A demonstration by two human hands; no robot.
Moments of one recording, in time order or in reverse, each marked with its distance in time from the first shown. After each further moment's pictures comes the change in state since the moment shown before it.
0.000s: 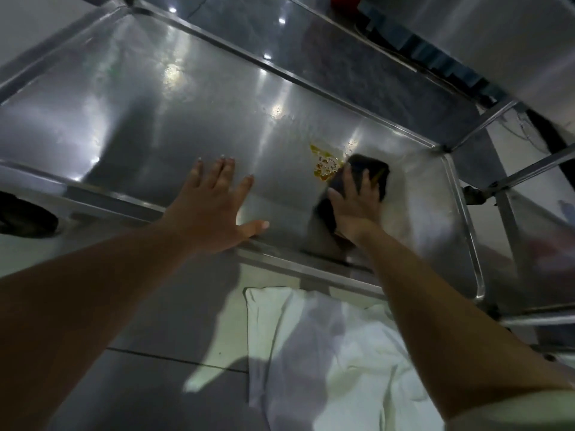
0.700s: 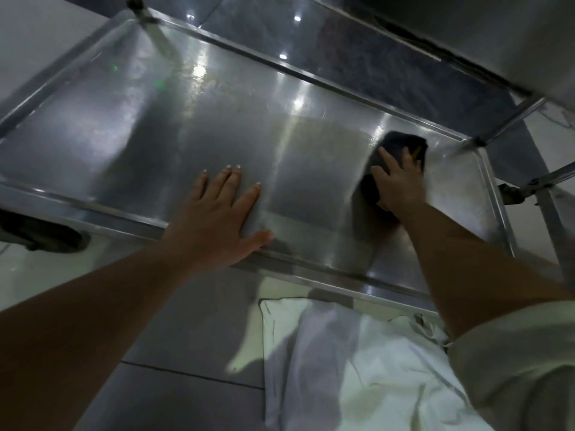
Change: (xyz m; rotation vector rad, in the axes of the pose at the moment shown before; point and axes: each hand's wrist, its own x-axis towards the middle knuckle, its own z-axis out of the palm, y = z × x) left_hand -0.004 -0.009 0.007 -0.045 0.047 -0.018; right_hand 0.085 0.040 -0.014 0.149 0.028 0.091
